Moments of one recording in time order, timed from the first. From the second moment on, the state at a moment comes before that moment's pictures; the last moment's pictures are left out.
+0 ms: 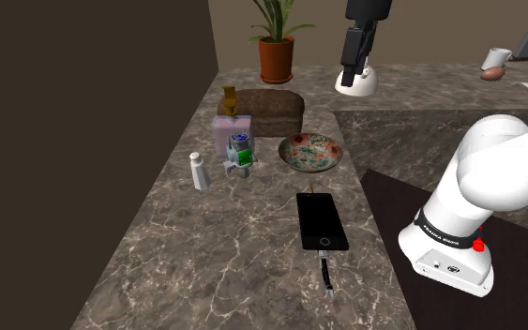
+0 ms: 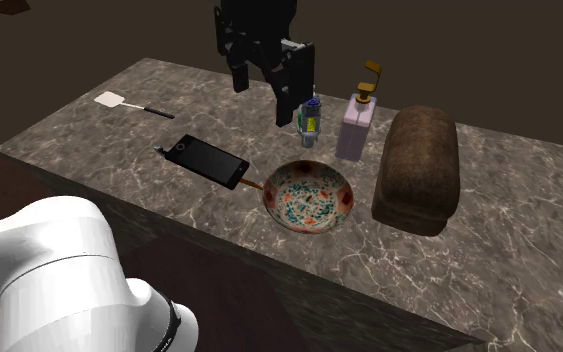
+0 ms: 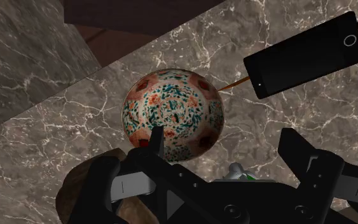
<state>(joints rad) 0.00 -0.80 0.07 -2.32 0.10 1.52 -0.07</state>
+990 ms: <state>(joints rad) 0.04 -0.41 0.19 -2.25 0.16 1.88 0.00</state>
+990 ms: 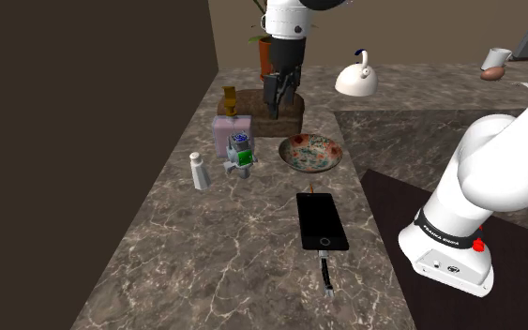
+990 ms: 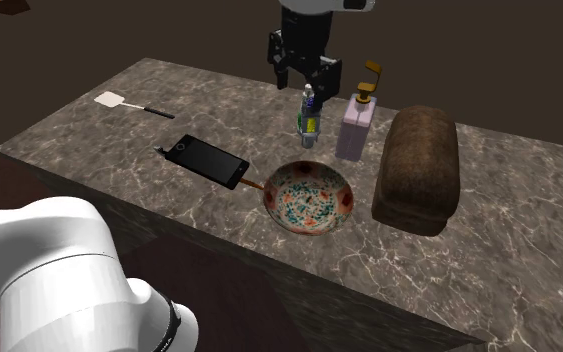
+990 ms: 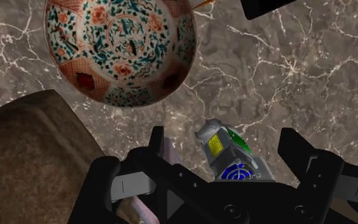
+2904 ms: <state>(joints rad) 0.06 -0.05 0.27 -2.12 0.12 2.15 0.07</state>
